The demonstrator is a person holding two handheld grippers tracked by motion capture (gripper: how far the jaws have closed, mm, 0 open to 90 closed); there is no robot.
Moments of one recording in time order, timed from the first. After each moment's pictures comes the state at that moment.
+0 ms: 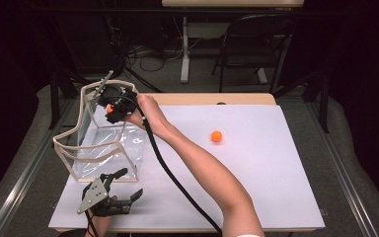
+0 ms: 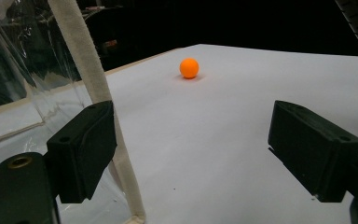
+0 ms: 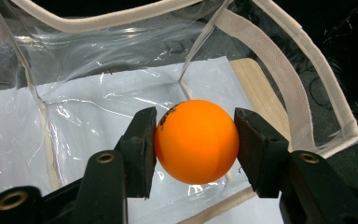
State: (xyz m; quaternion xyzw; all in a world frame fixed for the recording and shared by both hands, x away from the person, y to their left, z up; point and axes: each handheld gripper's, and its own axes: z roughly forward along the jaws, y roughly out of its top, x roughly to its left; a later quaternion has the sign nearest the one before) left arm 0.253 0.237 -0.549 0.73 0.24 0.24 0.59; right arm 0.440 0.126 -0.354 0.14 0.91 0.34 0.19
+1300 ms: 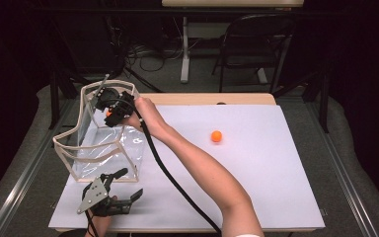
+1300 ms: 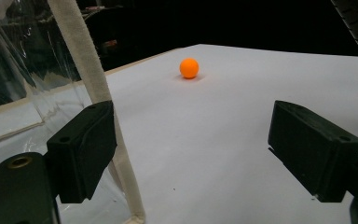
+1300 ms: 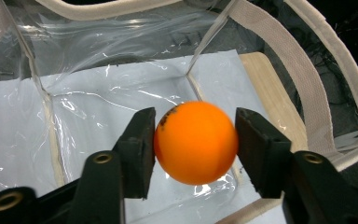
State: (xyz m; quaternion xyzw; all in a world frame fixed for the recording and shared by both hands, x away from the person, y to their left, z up) left arm 0.254 0.237 -0.549 0.73 0.24 0.24 0.59; right arm 0.438 0.134 -0.362 0.13 0.92 0.33 0.18
